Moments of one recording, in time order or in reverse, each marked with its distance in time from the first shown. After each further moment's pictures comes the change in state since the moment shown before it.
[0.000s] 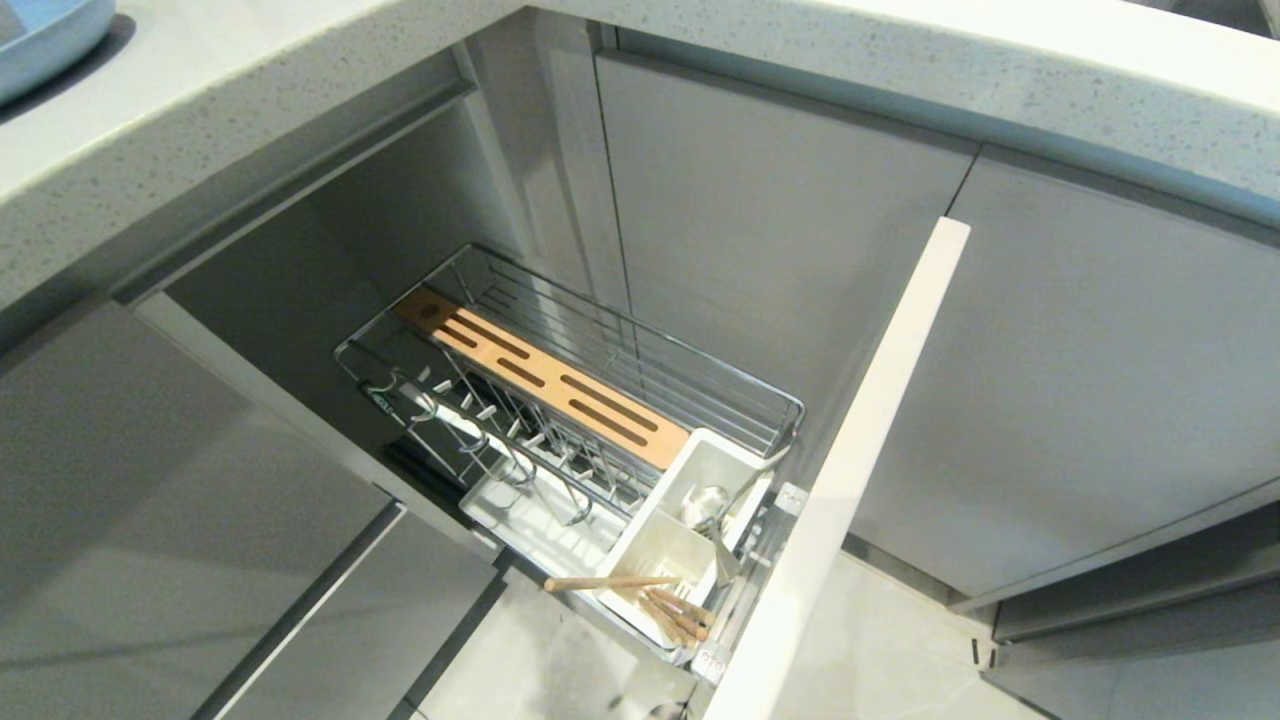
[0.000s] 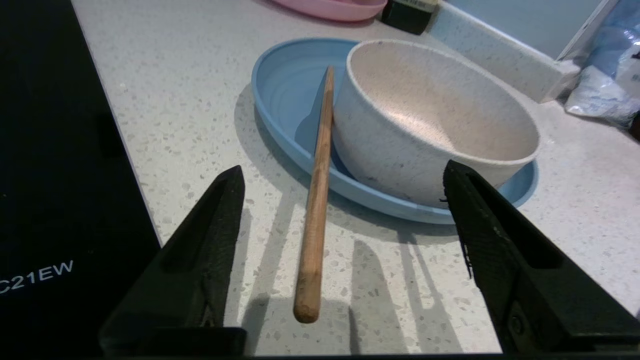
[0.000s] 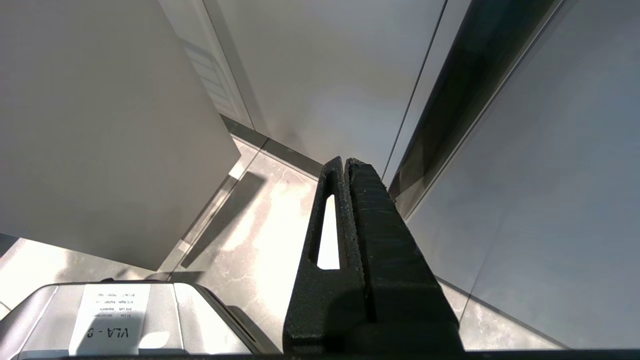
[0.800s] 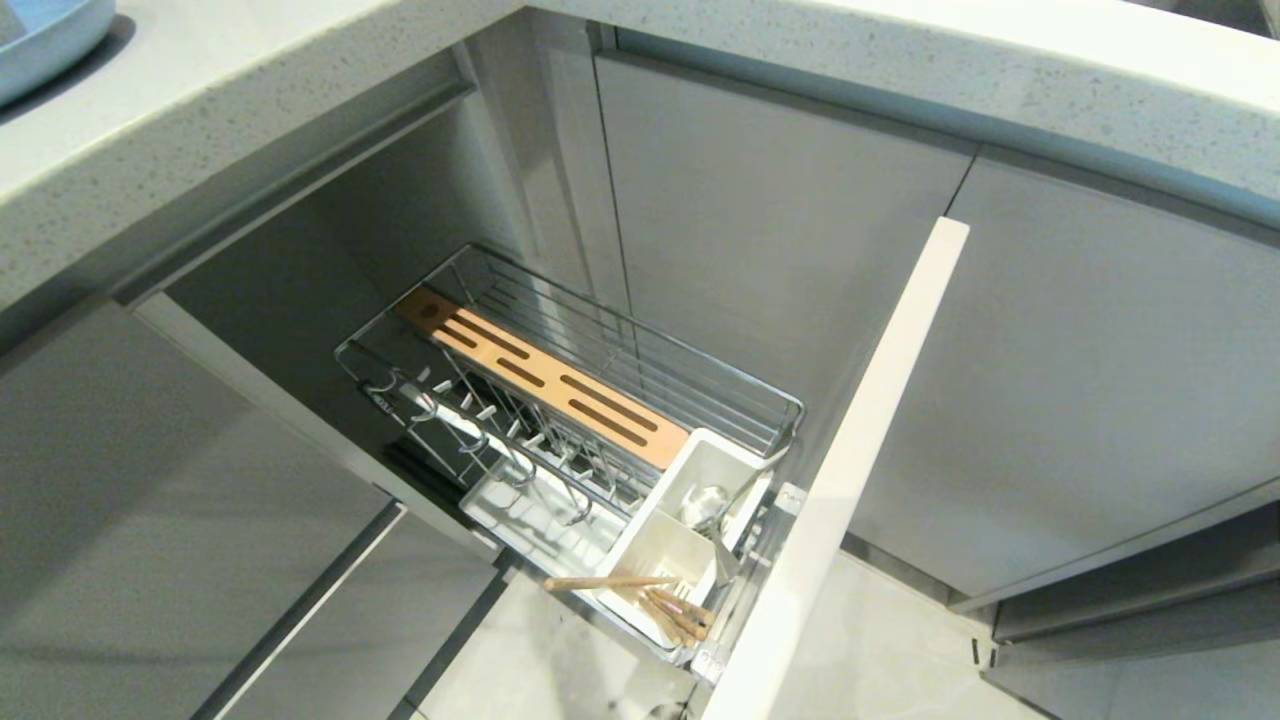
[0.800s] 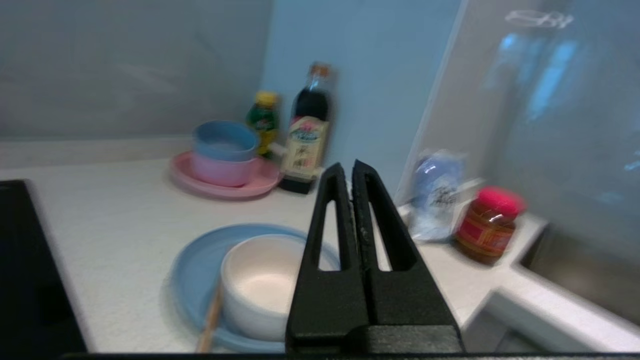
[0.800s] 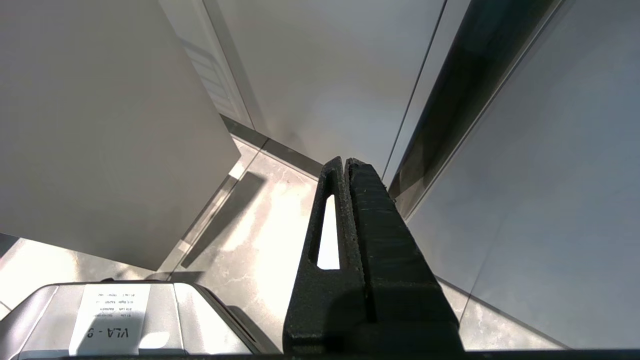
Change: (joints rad) left arm -0.053 -0.176 -0.287 0.066 -0.015 0.007; right arm 0.000 0.000 0.000 0.000 0.000 0.000
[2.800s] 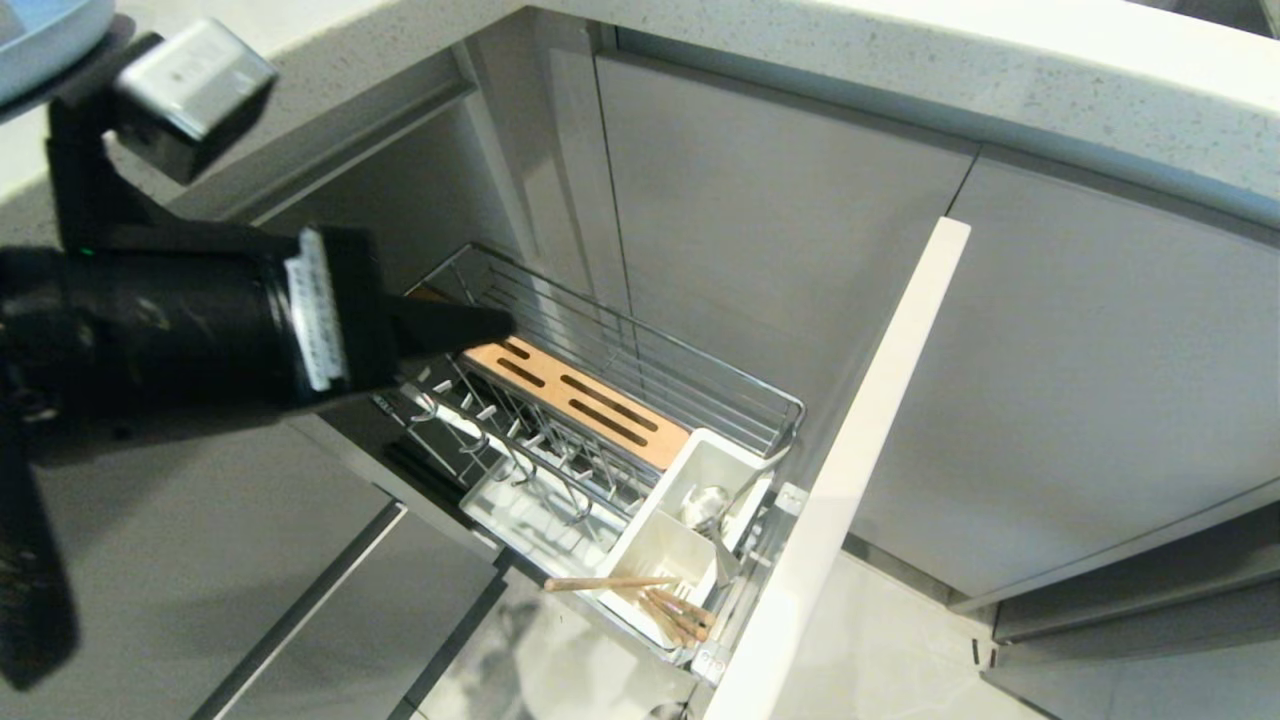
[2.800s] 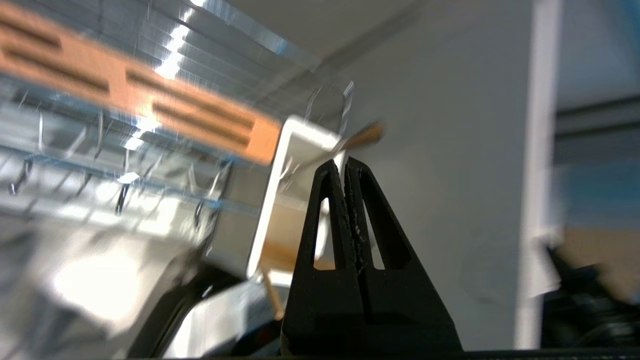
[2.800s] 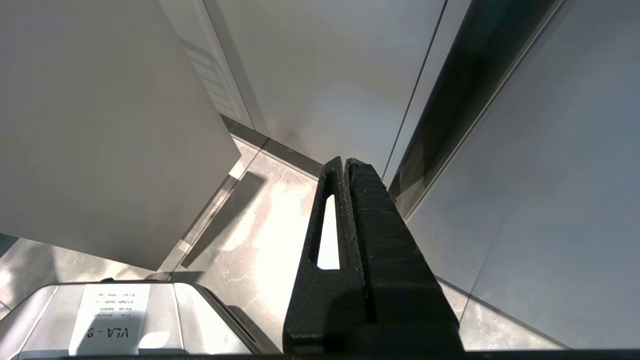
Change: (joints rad) left arm -1.277 0.475 -0.026 0.605 0.237 -0.024; right arm 0.000 0.000 0.000 0.000 0.000 0.000
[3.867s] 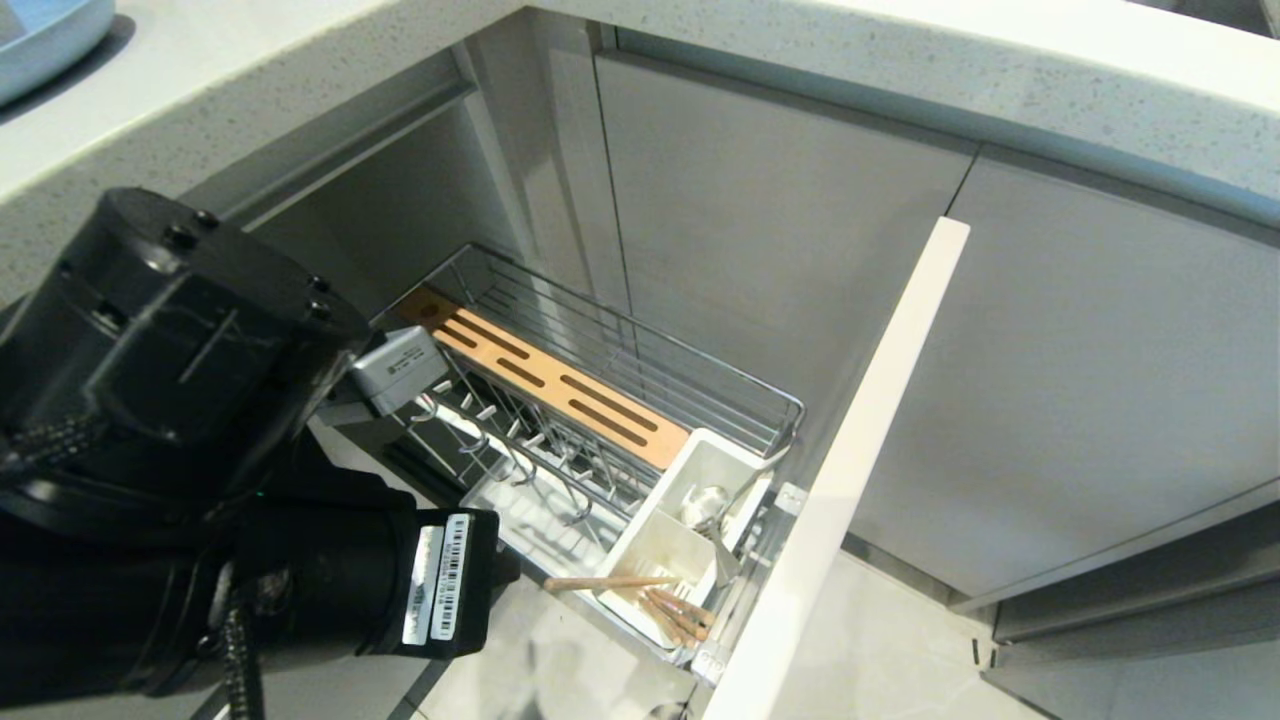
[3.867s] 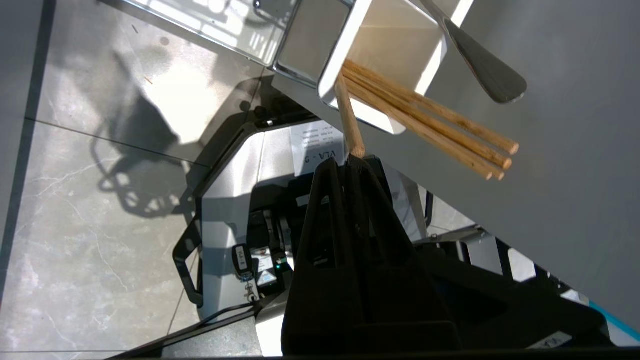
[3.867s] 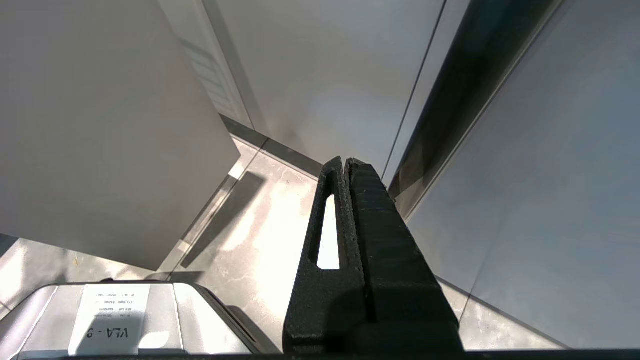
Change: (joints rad) left arm -0.147 0.094 0.020 0.410 0.160 -0.265; right arm 0.000 0.000 0.000 0.000 0.000 0.000
